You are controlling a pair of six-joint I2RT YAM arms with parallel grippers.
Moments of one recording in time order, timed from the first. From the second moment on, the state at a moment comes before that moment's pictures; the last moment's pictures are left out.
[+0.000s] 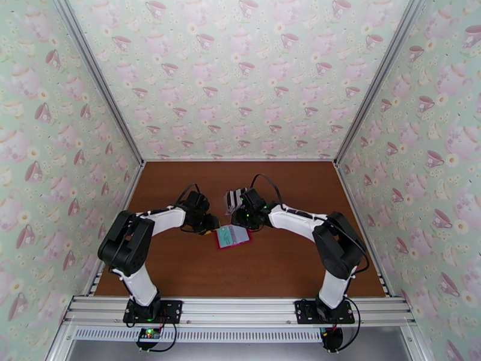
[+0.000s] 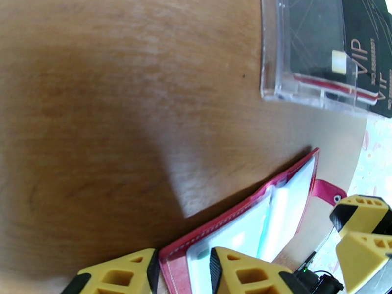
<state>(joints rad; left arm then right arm) -0.36 1.79 0.96 -0.36 0.43 -0.64 0.72 1.81 1.18 -0.37 -0.17 0.75</state>
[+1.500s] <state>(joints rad) -0.41 1.63 0.91 -0.38 0.34 -0.63 0.70 1.91 1.24 -0.44 -0.19 0.63</state>
